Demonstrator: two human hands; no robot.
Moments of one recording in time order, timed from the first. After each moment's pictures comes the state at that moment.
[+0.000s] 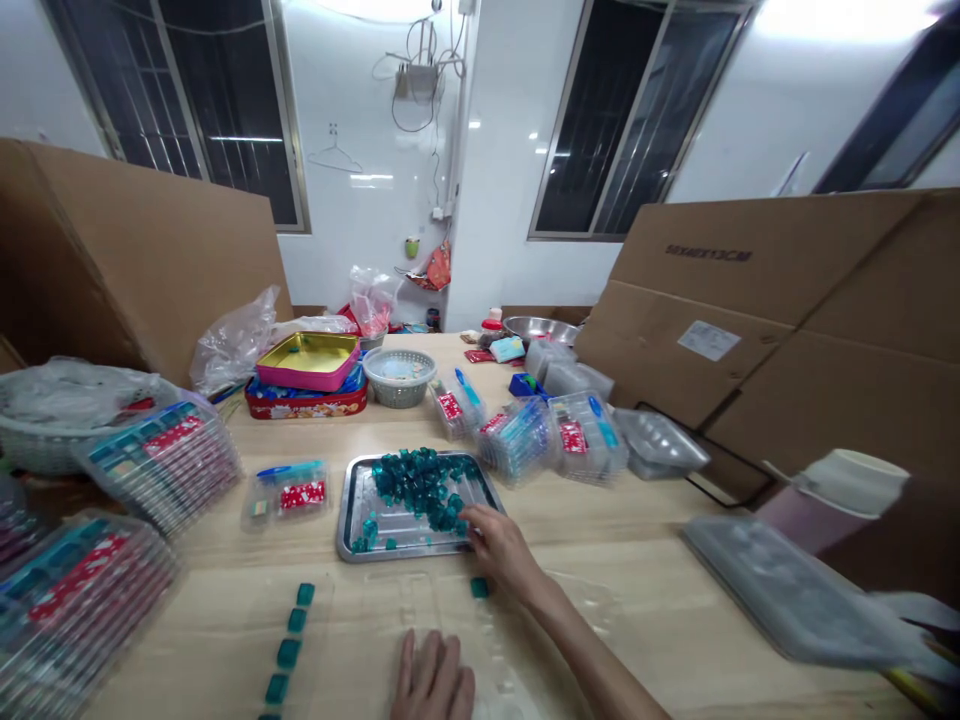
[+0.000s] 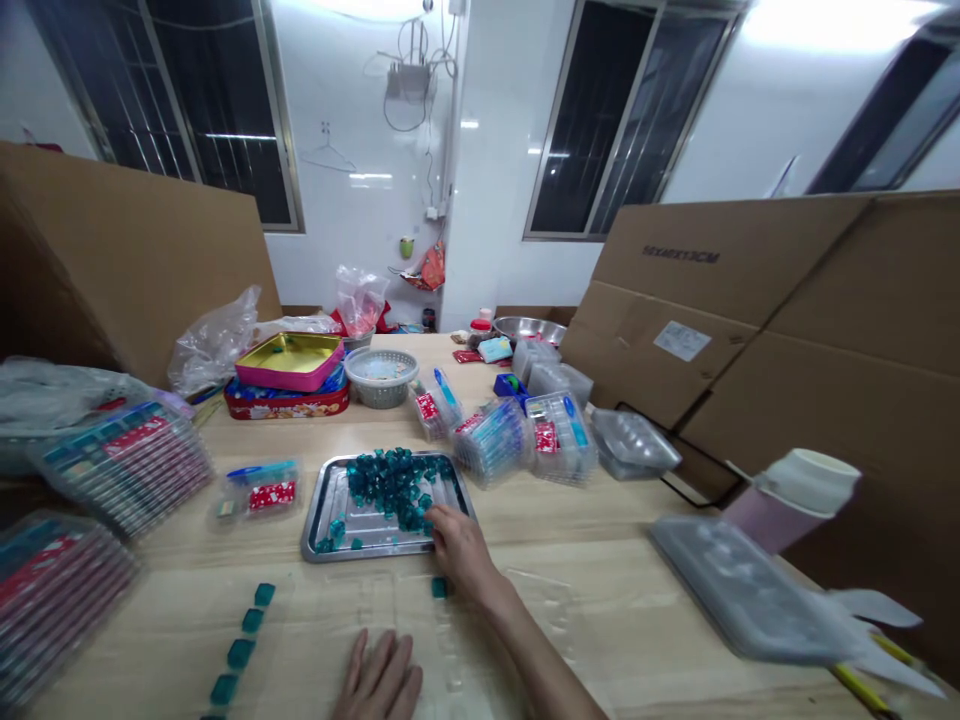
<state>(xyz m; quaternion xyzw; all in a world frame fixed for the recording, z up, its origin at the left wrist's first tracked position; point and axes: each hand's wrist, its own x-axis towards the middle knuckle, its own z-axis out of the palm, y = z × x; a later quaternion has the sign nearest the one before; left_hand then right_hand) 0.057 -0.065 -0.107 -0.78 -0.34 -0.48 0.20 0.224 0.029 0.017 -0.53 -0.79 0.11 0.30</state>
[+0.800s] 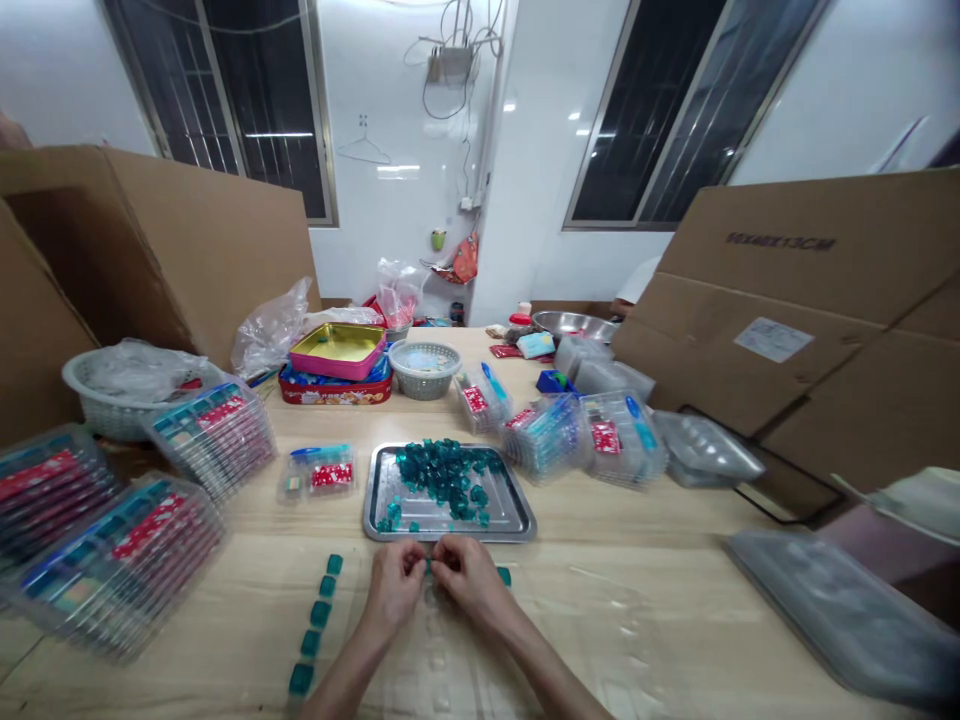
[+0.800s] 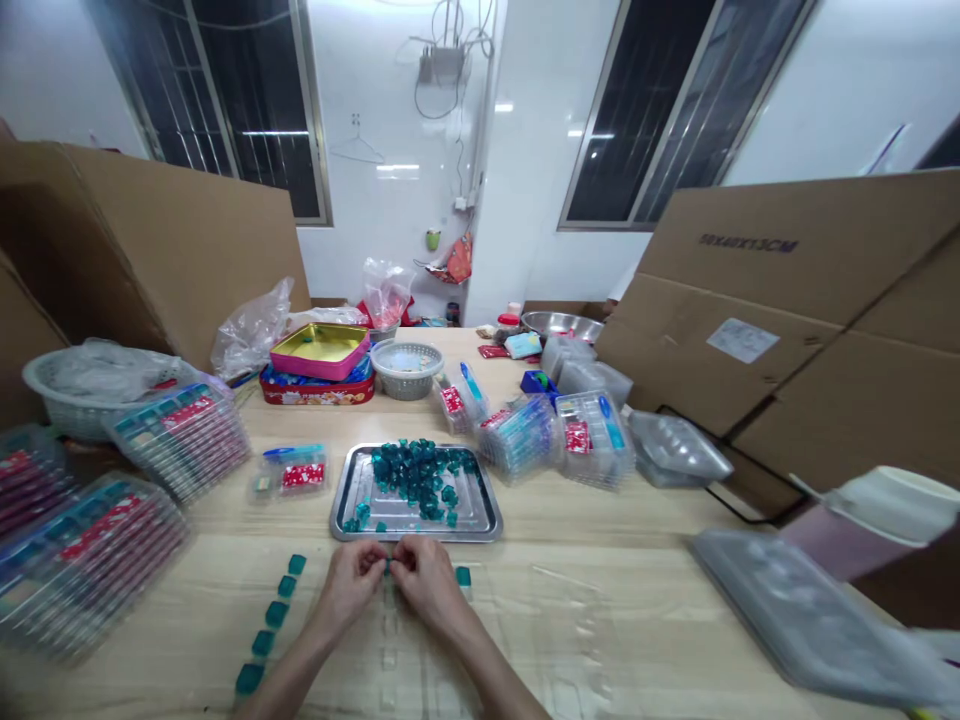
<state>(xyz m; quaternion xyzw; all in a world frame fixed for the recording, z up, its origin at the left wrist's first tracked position) 0.001 0.002 0.013 -0.60 -0.60 -0.30 -0.43 0.139 0.002 0.006 -0.56 -0.69 0.32 0.31</state>
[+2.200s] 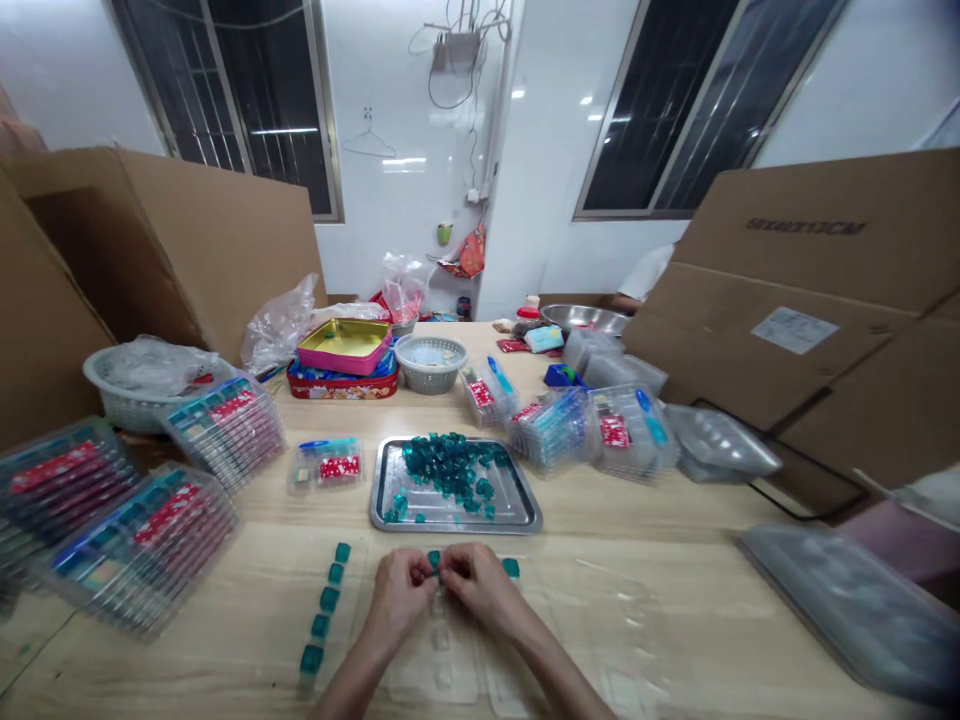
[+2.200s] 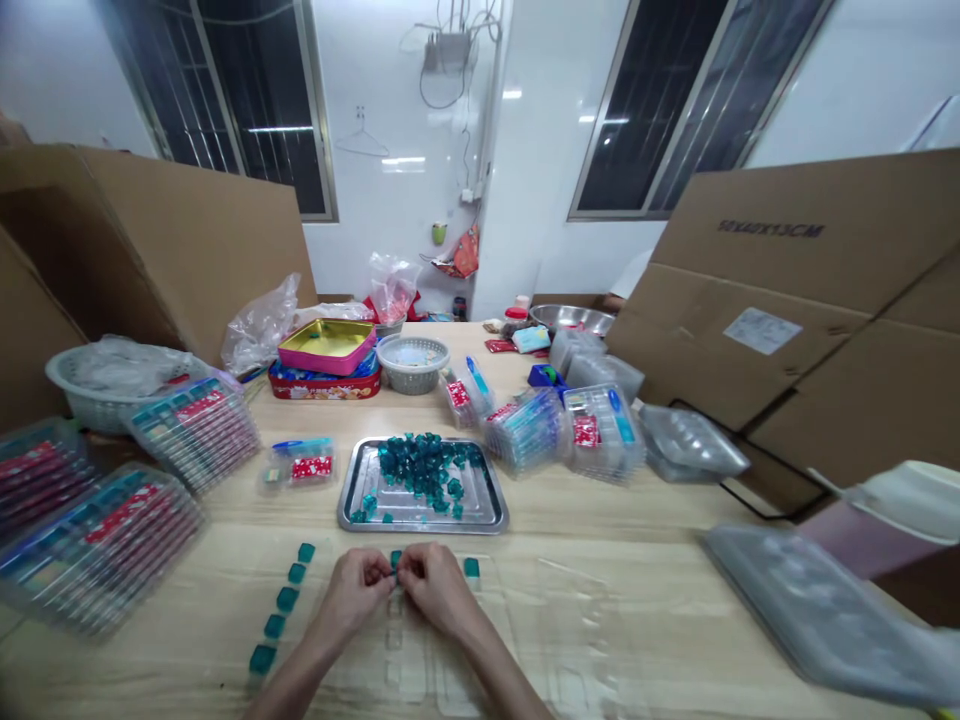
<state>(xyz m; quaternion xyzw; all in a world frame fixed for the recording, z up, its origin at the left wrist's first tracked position) -0.002 -0.016 0.007 -0.55 -0.62 -0.29 -0.48 0.144 -0.014 0.008 -0.53 -0.71 0.37 0.30</state>
